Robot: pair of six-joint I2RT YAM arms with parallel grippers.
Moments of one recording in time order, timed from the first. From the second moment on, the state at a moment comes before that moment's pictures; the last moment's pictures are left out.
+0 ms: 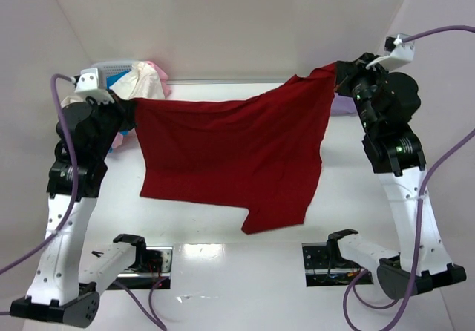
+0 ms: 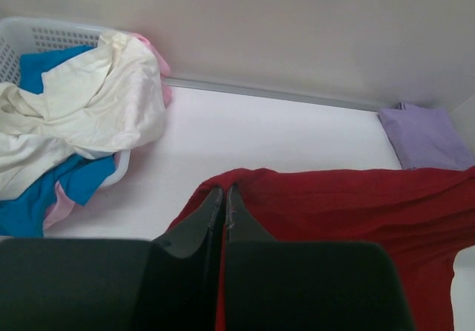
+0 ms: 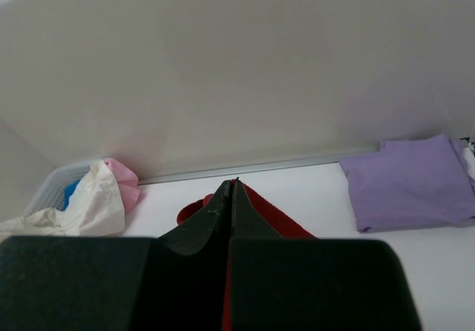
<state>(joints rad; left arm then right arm) -0.09 0.87 1.28 -0.50 -0.03 -0.26 0.21 1.05 1.50 -0.34 0.14 0.31</state>
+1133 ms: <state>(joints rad) -0.05 1.80 1.58 -0.28 0.00 -0.24 0.16 1.64 1.44 -0.09 0.20 0.31</state>
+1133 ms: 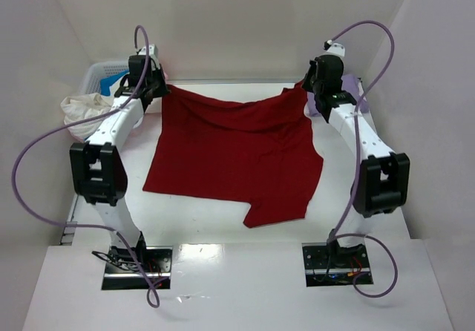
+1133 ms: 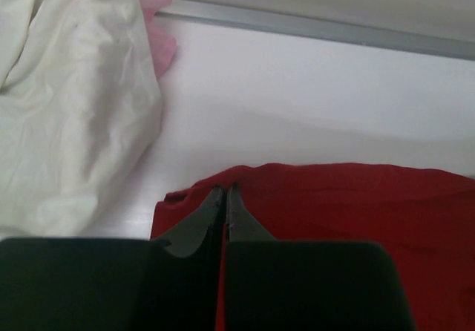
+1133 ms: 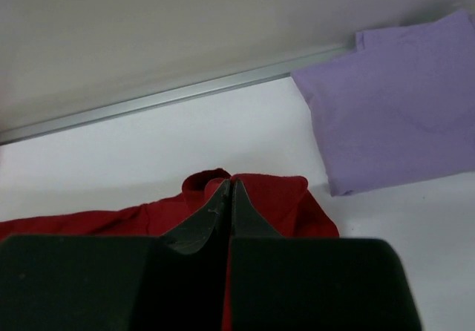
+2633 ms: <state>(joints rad) 0.03 2.14 1.87 -0.28 -0.10 -0.23 0.13 2.32 2.18 -0.10 0.13 0.29</state>
